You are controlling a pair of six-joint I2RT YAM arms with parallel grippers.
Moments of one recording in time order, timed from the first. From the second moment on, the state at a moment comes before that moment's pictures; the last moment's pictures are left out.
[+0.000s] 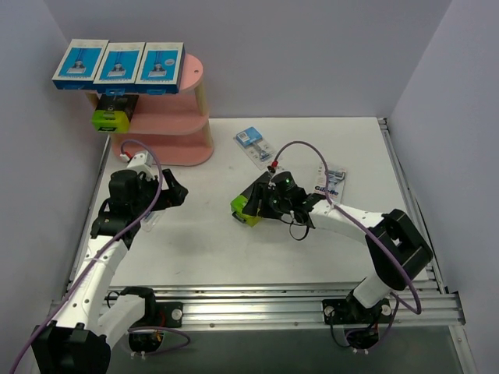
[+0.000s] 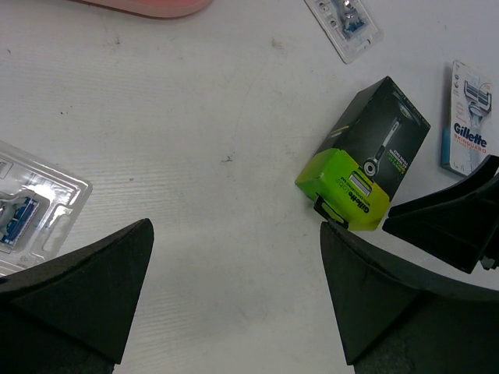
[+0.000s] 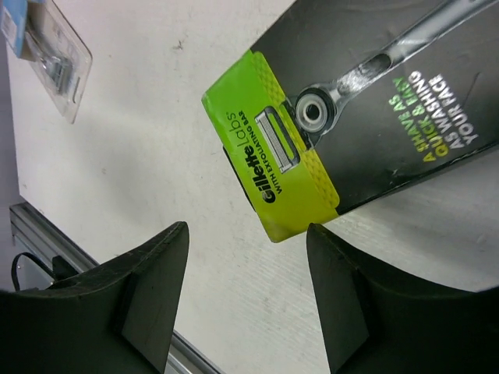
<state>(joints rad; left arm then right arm) -0.12 0.94 0.80 -0.36 0.20 -0.37 0.68 1.58 0.86 0.01 -0.17 0.74</state>
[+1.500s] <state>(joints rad) -0.12 1.01 0.80 -0.36 0.27 -0.37 0.35 1.78 1.06 -0.07 -0.23 0.43</state>
